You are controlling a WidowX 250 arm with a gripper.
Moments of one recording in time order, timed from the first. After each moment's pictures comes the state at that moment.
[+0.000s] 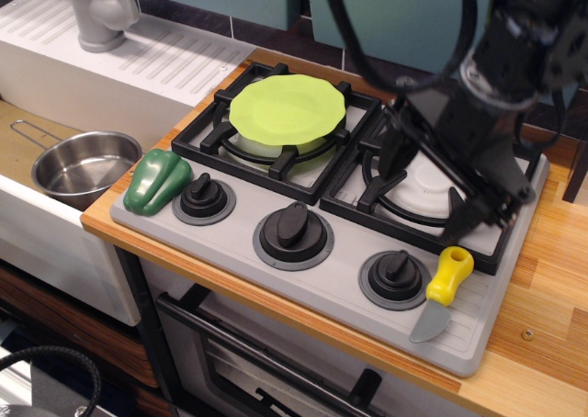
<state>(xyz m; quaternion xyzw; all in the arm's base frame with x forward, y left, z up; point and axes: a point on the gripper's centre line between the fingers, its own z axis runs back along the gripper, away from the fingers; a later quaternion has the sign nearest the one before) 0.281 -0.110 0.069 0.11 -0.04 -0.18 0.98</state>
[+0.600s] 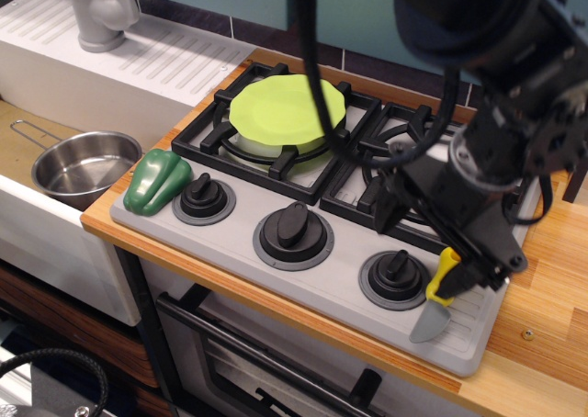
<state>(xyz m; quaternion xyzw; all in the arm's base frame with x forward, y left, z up) 0.261 -0.123 0.041 0.11 -0.07 -0.18 0.97</state>
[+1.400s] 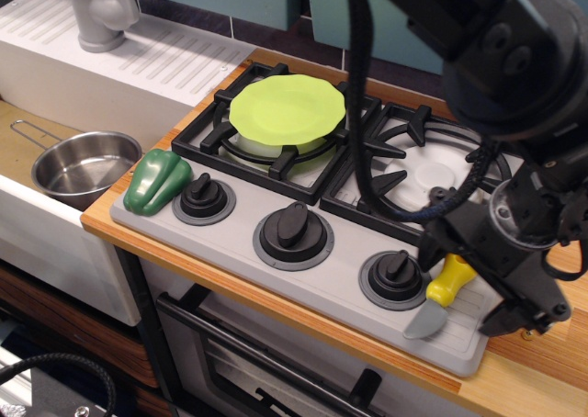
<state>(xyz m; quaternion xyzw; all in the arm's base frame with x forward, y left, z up) 0.265 -0.152 0.020 0.08 -0.11 -0.18 0.97</state>
